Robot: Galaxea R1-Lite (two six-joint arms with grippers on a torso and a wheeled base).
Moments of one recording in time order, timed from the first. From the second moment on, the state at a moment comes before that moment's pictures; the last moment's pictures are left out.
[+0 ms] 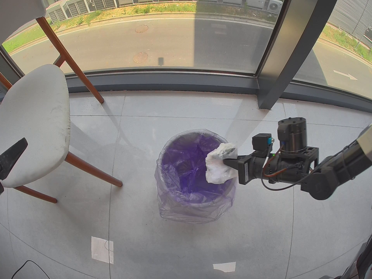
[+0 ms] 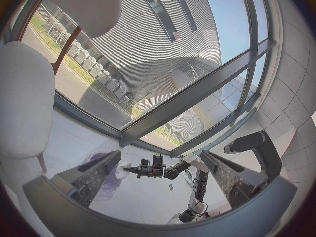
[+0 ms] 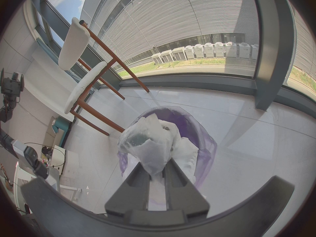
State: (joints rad) left arm -0.06 0.74 -0.42 -0.71 -0.78 -0.79; right arm 0.52 1.94 -0.89 -0.63 0.21 0.04
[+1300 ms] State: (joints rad) left arm 0.07 0.65 -0.31 -0.67 -0.78 -0.80; right arm 0.55 2.41 -1.24 -0.81 0.13 0.04
